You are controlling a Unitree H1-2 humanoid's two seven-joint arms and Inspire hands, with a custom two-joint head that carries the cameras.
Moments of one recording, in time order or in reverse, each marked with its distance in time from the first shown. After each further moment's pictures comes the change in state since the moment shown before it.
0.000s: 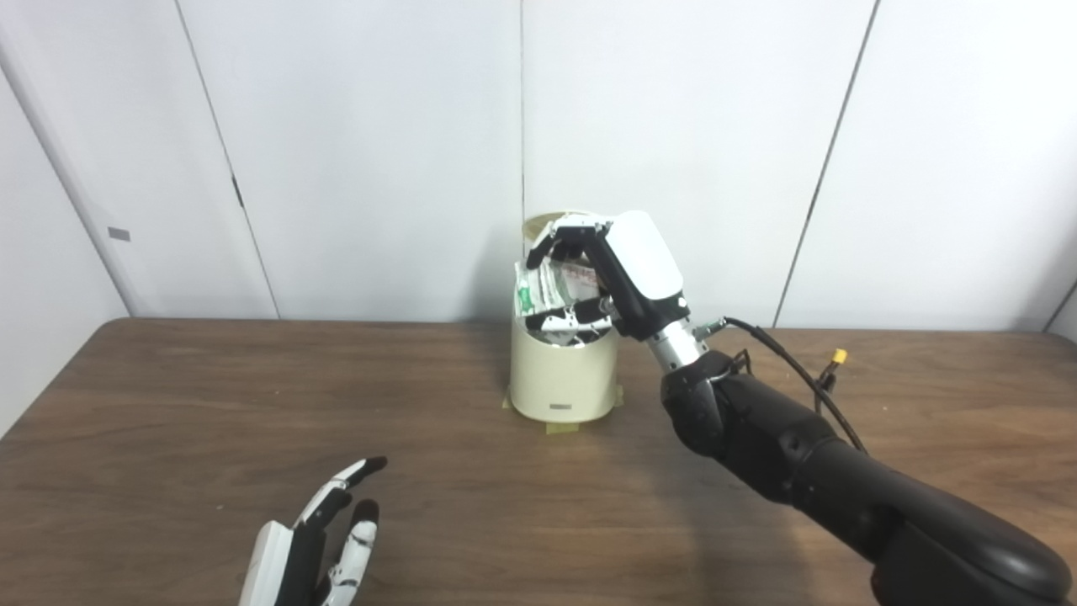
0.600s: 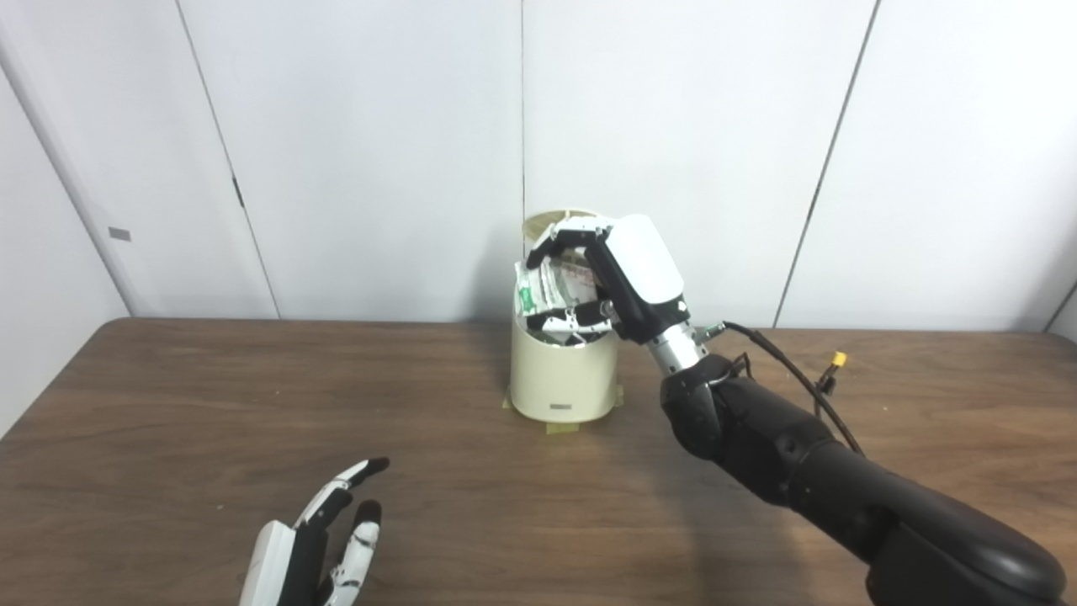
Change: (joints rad) left arm -0.002 0.002 -0.001 0.001 0.011 0.000 0.006; right arm 0.000 0.010 0.002 0.027 -0.022 0.000 -0.045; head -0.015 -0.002
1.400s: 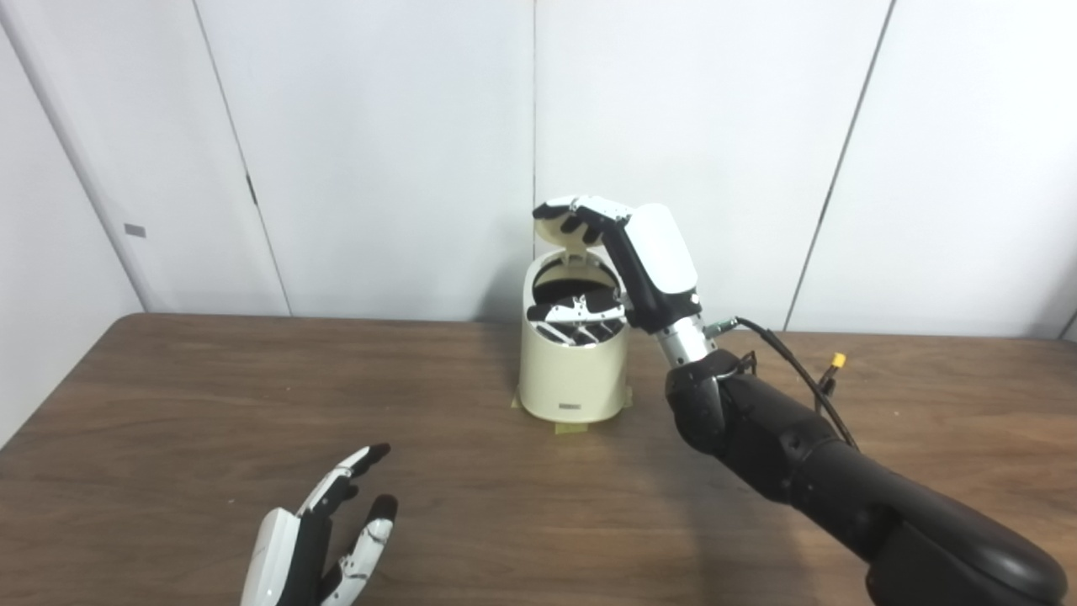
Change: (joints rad) left arm -0.043 0.009 -0.003 0.037 0.015 -0.016 0.020; right arm 0.022 -0.001 -0.061 -0.043 0.025 0.000 -0.066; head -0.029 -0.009
